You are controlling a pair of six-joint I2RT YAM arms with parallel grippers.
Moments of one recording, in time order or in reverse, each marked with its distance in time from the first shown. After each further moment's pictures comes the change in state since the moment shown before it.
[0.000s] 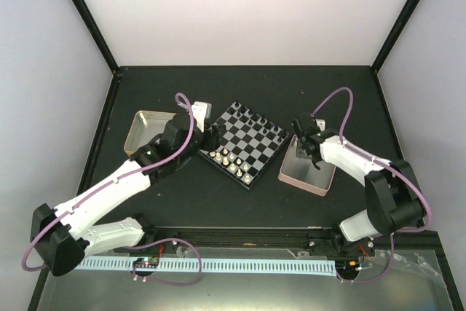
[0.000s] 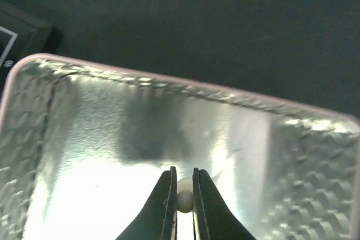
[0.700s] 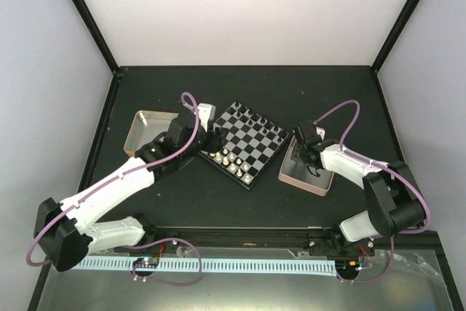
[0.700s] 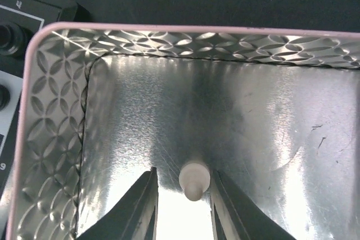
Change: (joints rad) left arm 0.006 0.043 0.005 -0.014 0.055 -0.007; right arm 0.000 -0.043 -0.171 0.249 -0.196 0.203
